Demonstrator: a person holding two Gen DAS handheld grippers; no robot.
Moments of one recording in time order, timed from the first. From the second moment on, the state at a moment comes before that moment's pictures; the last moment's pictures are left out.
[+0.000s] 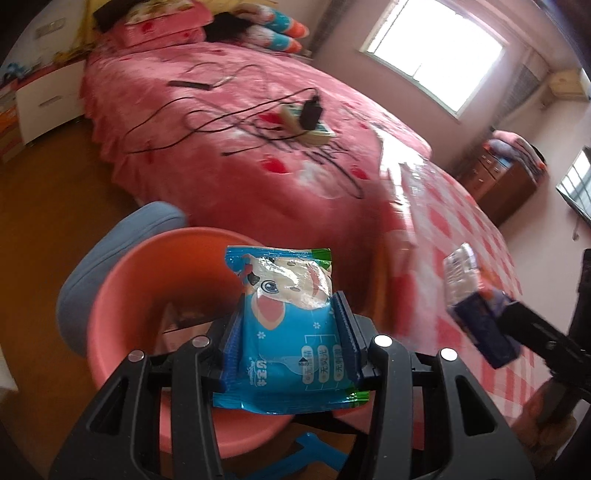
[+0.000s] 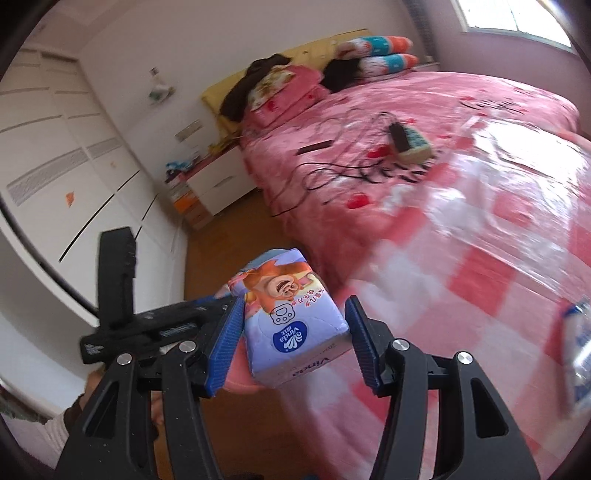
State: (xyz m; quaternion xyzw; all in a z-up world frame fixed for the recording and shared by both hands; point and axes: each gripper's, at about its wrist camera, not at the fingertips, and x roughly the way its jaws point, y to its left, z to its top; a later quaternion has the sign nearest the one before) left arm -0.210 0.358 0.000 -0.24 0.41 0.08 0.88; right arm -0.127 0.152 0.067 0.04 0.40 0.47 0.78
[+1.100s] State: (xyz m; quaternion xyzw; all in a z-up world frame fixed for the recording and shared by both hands) left arm -0.204 0.335 -0.002 -0.22 0.41 0.07 0.88; right arm -0.133 0.078 0.057 0.05 0.36 0.34 0.87
